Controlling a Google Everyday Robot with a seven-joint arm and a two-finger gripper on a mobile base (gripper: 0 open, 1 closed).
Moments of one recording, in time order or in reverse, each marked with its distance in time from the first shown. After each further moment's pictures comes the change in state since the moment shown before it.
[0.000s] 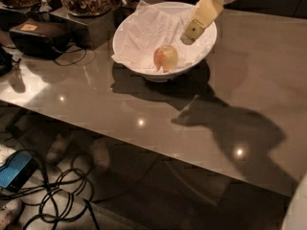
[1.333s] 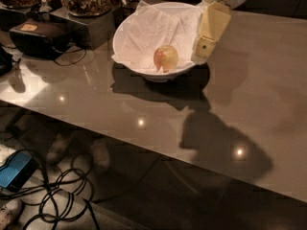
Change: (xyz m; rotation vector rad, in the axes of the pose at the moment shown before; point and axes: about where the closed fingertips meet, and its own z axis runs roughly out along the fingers) arm 0.021 0.045 -0.014 0.027 0.187 -0.201
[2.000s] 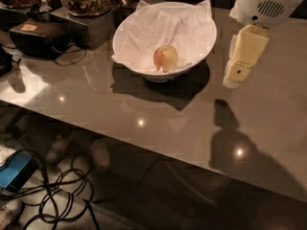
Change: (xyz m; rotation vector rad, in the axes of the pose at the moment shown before) arm 0.063 0.033 -0.011 0.049 0.074 -0.004
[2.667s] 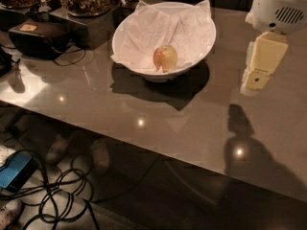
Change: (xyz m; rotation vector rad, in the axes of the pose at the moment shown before) arm 0.030 0.010 -0.005 0.003 0.074 0.017
